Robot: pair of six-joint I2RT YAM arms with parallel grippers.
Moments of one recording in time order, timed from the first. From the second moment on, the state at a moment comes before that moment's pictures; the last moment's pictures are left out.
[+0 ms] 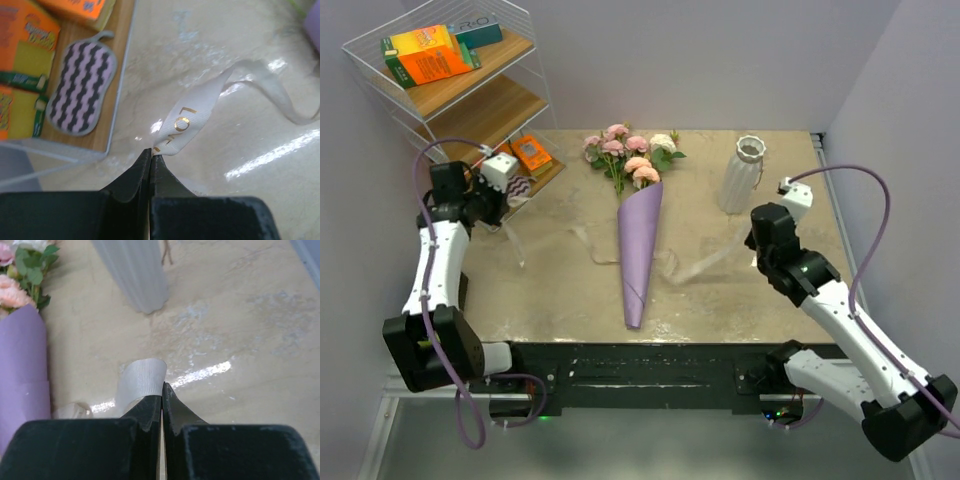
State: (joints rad) left arm 0.17 1.30 1.09 -0.52 0.41 0.52; right arm 0.53 0.94 0.86 -0.51 0.67 0.56
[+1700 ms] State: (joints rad) left arm -0.25 2.06 1.67 -0.56 0.98 0.66; right arm 0.37 0.72 1.01 -0.68 0.33 0.35
